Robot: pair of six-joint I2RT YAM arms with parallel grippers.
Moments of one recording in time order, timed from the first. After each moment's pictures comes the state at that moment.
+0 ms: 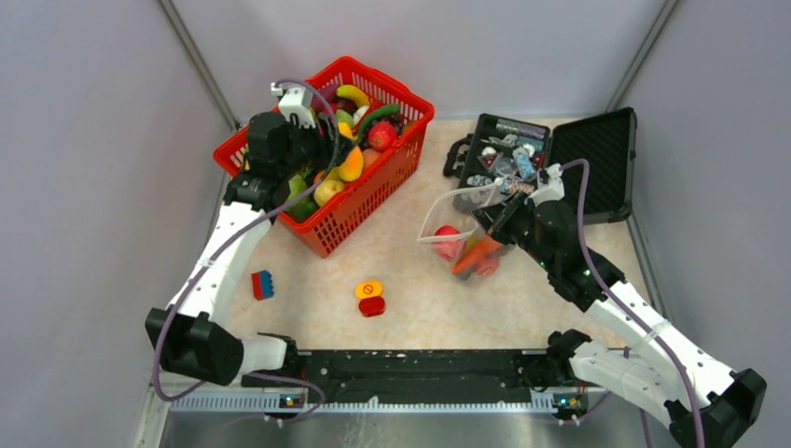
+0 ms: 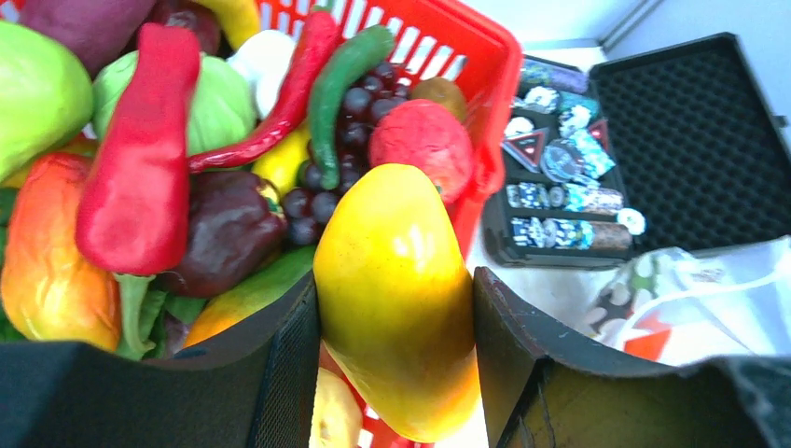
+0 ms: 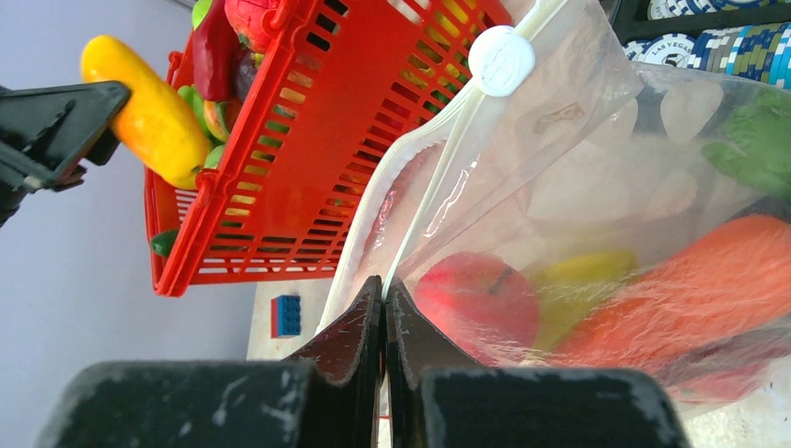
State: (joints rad) left arm -0.22 1.32 1.31 -0.26 0.26 -0.29; right arm 0.62 0.81 0.76 -0.21 0.13 0.89
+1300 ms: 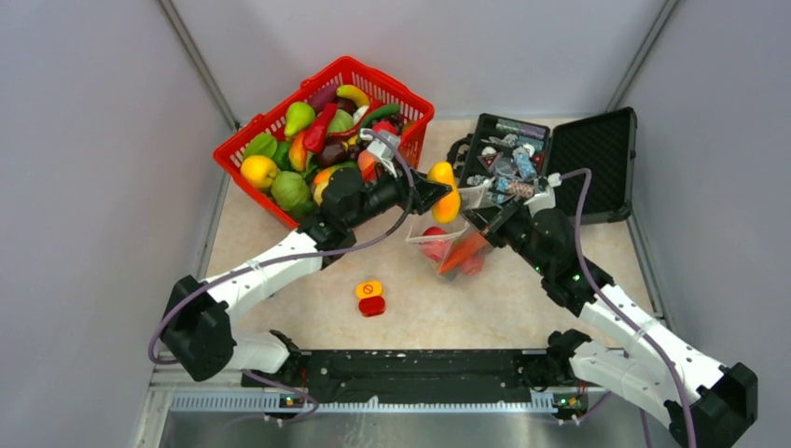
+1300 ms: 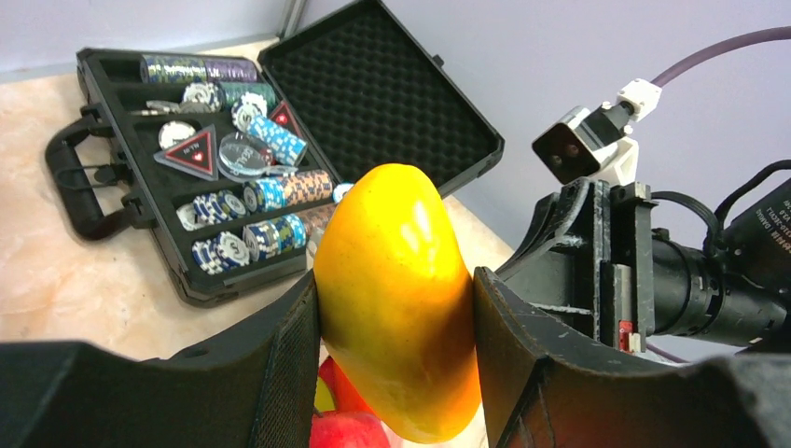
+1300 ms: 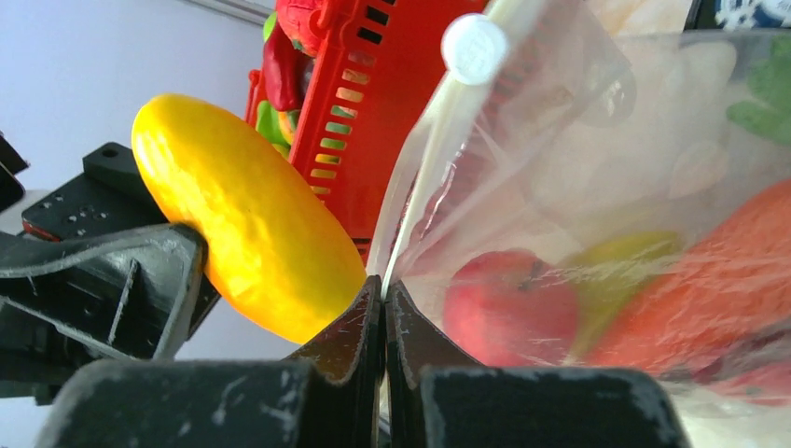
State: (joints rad) left arm -0.70 1.33 0.97 0.43 0.30 -0.53; right arm 0.62 0.81 0.67 -0.04 0.07 1.07
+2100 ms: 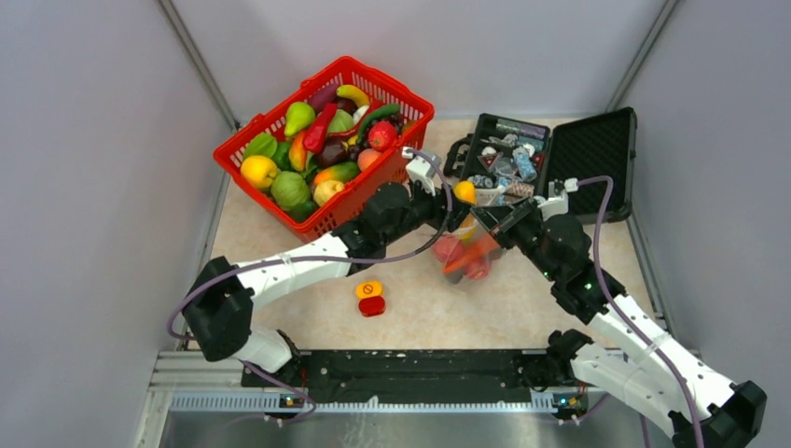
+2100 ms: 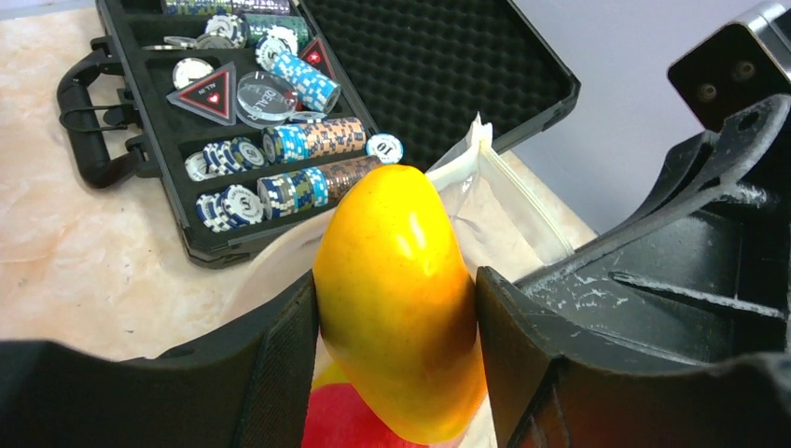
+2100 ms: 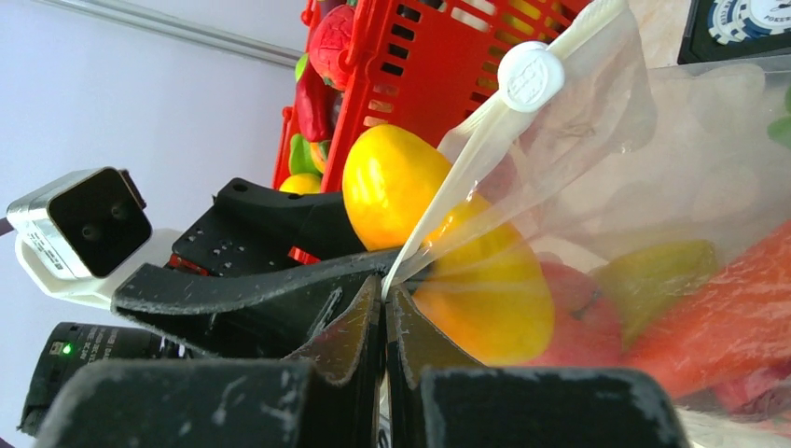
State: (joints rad) left arm -0.89 1.47 1.02 0.36 0.02 -0.42; right arm 0.62 0.72 0.64 -0.04 0.12 1.18
